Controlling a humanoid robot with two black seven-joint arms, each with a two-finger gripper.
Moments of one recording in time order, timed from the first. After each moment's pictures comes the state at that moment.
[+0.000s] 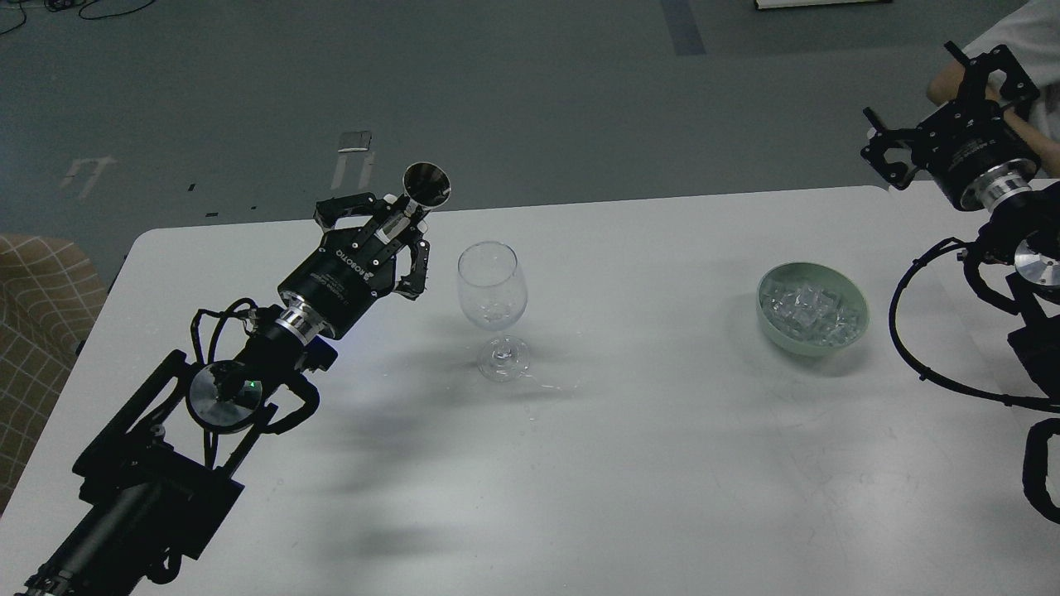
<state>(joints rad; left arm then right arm) -0.36 0.26 -1.14 -1.23 -0.04 -0.31 0.14 0.77 -0.33 1.35 0.47 -0.26 0.49 -0.05</state>
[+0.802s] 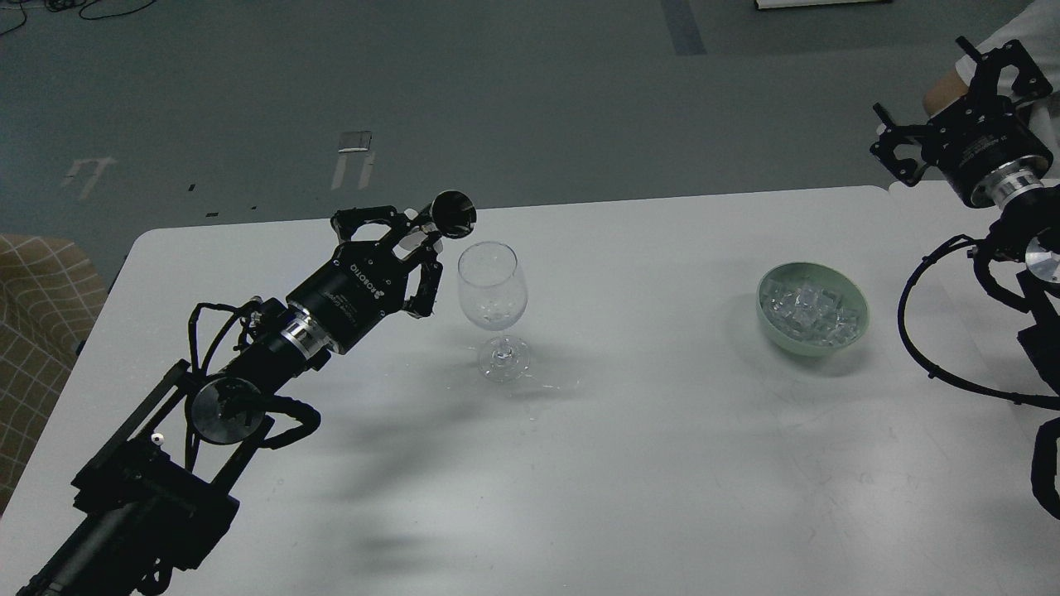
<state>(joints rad) -0.33 0.27 -1.13 -1.26 0.16 -0.39 0.14 0.77 -0.34 1.35 0.47 -0.25 0.49 -0.05</state>
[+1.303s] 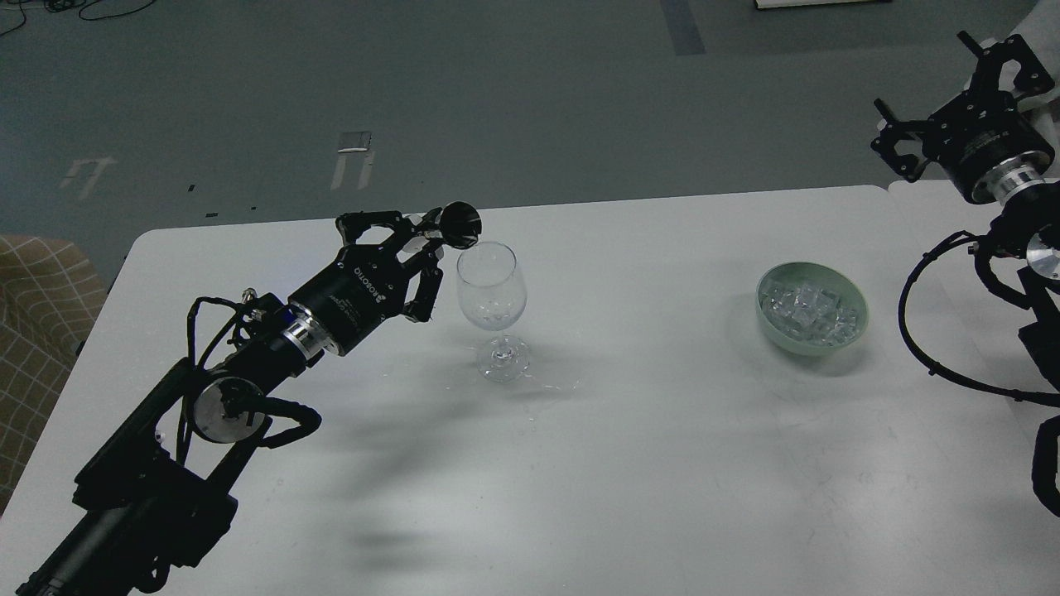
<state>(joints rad) -0.34 0.27 -1.13 -1.25 0.30 -0.39 0.14 0.78 -0.35 1.35 0.47 -0.25 0.49 -0.05</state>
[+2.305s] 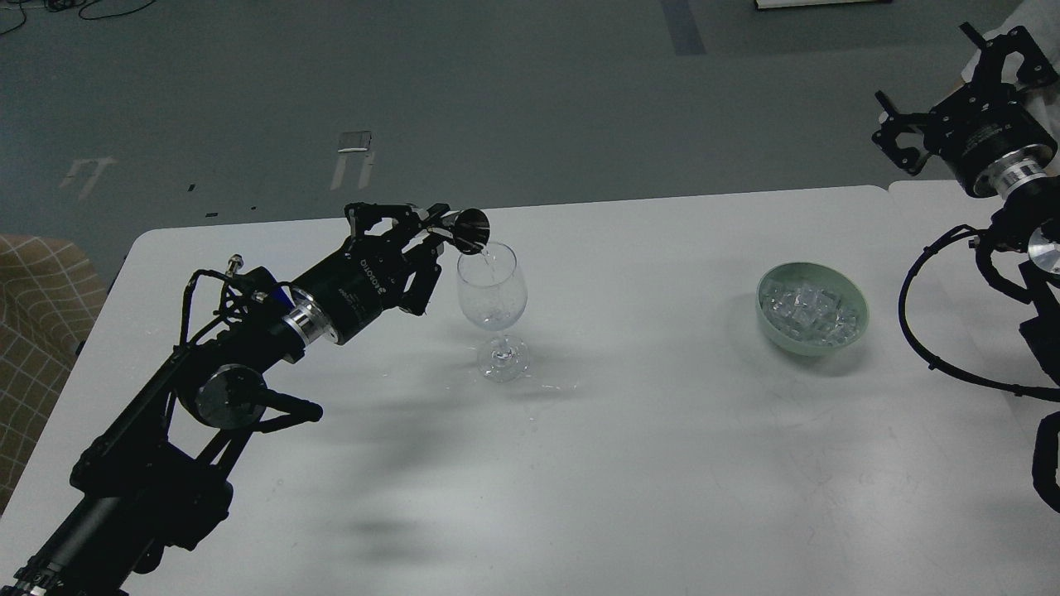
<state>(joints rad) -0.38 0.28 -1.14 -1.25 0.47 -0.39 0.13 0.79 -0.35 1.35 0.48 -0.25 0.49 -0.05</state>
